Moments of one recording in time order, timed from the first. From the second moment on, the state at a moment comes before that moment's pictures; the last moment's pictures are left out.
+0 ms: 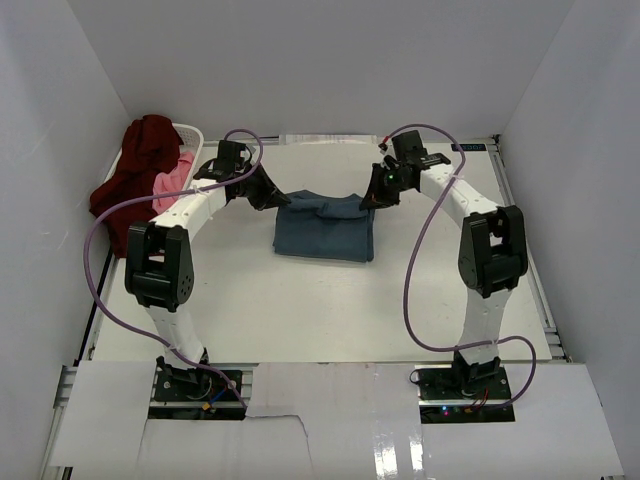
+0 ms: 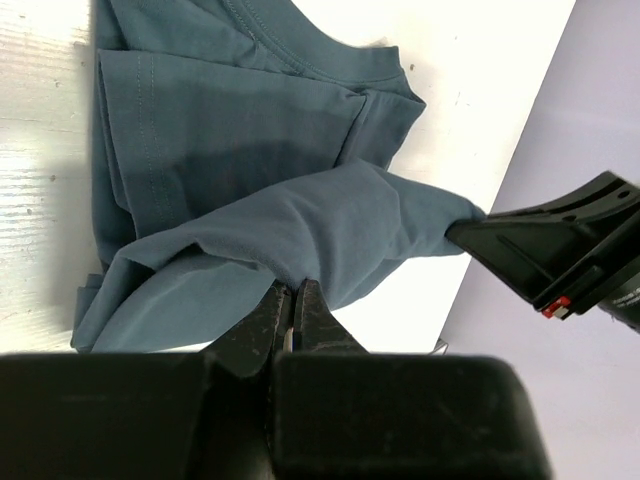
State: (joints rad) left arm -0.22 1.86 1.45 -0.42 0.48 -0.80; right arm 0.32 1.99 1.65 -0.63 -0.46 0.39
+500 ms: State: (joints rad) left arm -0.21 1.88 1.45 -0.42 0.48 -0.80; right arm 0.27 1.80 1.42 -0.58 -0.42 0.42
